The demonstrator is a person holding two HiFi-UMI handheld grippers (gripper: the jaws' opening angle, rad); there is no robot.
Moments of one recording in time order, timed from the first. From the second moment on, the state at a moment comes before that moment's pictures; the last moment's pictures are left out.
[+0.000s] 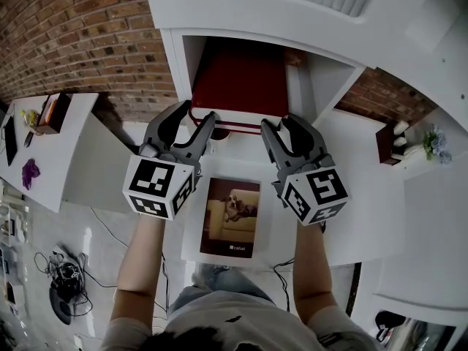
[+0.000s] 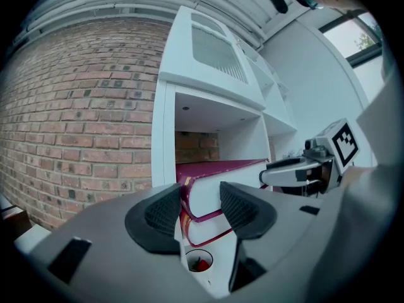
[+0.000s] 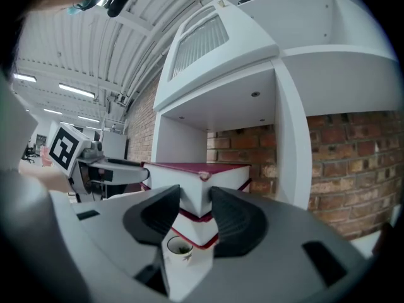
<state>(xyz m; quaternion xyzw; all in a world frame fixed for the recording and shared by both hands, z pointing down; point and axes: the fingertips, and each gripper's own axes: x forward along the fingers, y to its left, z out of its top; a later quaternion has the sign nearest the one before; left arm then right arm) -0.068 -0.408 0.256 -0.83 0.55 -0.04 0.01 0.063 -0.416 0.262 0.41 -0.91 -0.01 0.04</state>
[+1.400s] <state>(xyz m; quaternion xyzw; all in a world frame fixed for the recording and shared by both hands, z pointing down) -0.082 -0.353 0.249 -0.82 0.57 -0.01 0.03 0.075 -0.357 0.251 0.44 -0.90 -0.01 0.02</state>
